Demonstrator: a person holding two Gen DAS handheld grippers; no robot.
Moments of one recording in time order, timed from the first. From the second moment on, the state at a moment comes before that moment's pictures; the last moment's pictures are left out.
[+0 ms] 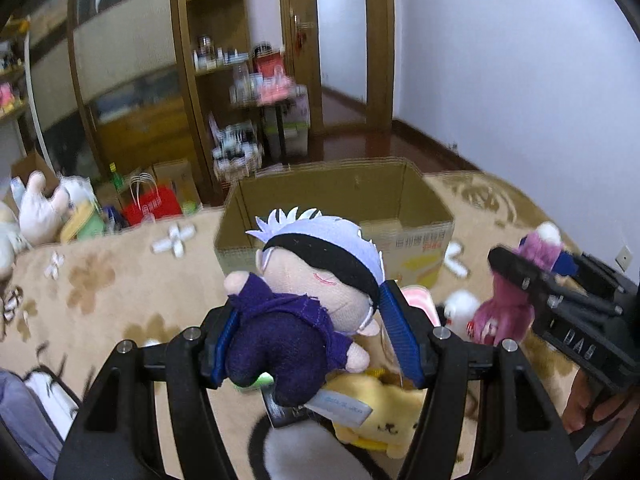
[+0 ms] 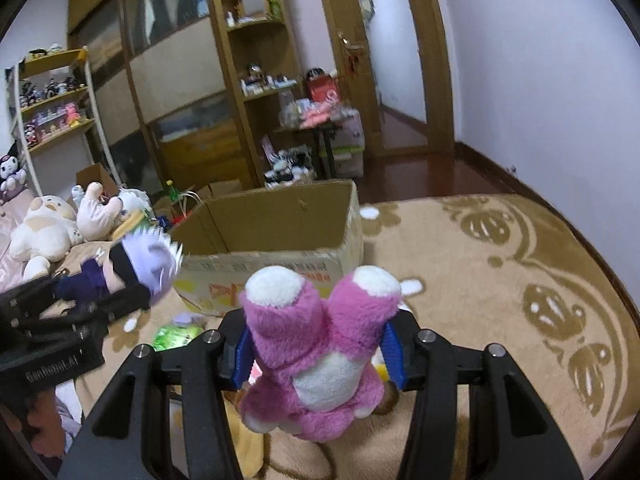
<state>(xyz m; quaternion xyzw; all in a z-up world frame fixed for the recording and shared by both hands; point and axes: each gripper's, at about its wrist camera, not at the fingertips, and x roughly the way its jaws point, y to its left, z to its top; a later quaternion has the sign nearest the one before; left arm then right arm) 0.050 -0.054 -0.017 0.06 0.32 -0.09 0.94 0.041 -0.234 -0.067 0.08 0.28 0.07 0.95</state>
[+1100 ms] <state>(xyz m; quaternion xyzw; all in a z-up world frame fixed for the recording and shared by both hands) 0.156 -0.041 0.014 0.05 0.25 -0.09 0.96 0.118 -0.217 0.013 0.04 0.14 0.12 0.98</state>
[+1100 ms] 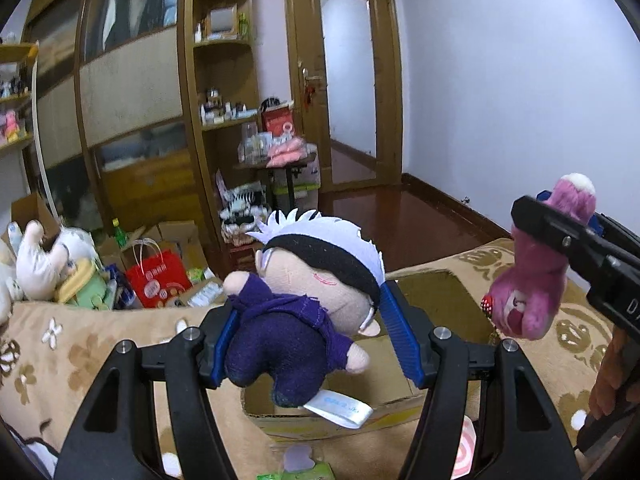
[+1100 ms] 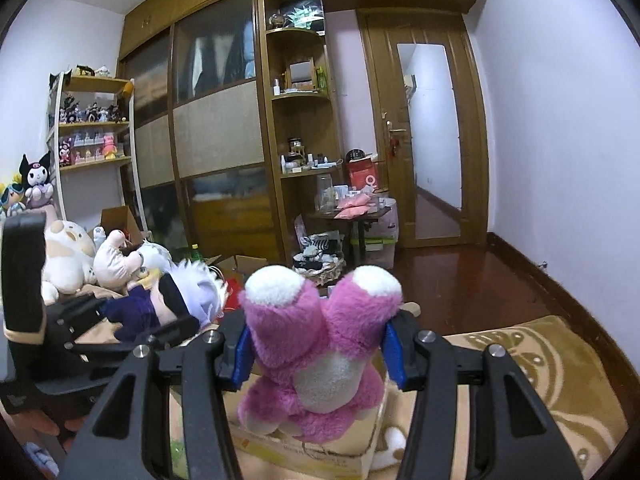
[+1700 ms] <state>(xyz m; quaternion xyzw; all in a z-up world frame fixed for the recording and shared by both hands) 0.194 -0.044 -0.043 0.03 0.32 -0.10 0.94 0.173 -0.218 -0.060 0.06 0.23 0.12 0.97</state>
